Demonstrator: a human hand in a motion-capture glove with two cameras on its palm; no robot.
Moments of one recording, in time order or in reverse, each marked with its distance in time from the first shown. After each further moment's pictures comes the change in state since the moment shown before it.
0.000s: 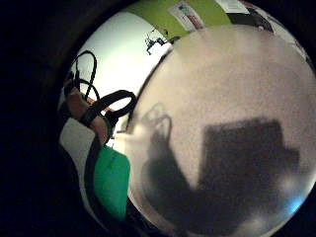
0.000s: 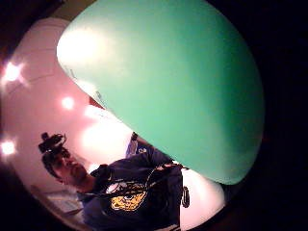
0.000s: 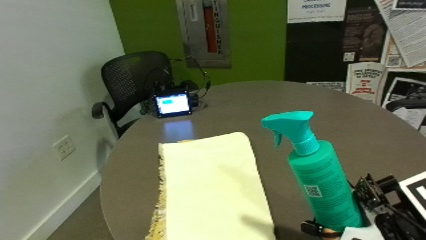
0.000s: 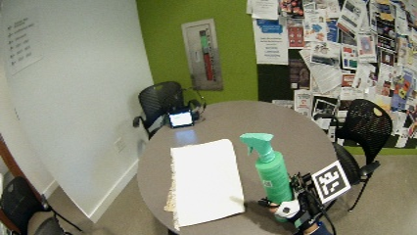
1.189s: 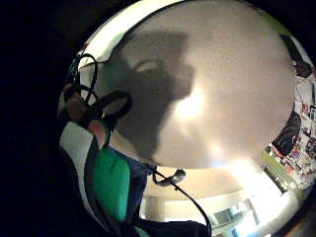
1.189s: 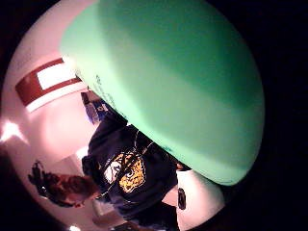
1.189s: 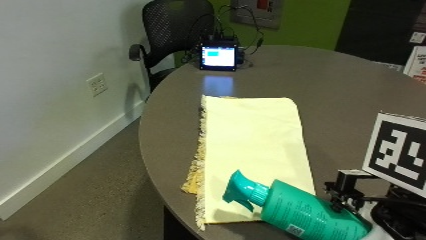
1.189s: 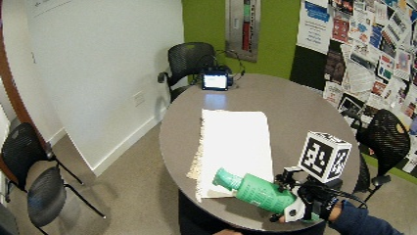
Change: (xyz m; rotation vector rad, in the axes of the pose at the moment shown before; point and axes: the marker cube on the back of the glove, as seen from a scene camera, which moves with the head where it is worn) arm -0.061 0.005 -0.038 -0.546 0.617 0.142
